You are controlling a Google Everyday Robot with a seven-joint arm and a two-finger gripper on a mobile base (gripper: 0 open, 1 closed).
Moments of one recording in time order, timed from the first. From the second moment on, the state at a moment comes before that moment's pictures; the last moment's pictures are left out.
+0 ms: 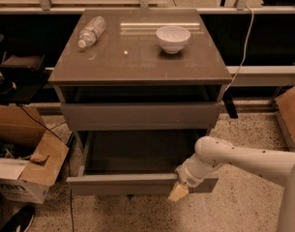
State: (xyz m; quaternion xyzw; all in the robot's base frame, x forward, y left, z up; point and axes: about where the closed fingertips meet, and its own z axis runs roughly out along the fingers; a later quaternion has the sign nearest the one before) arm 0.483 -0.124 0.415 -0.56 0.80 0.21 0.09
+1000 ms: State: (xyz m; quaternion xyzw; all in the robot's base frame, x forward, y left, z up) arm 0.482 -0.123 0.417 -0.56 0.80 0.21 0.08
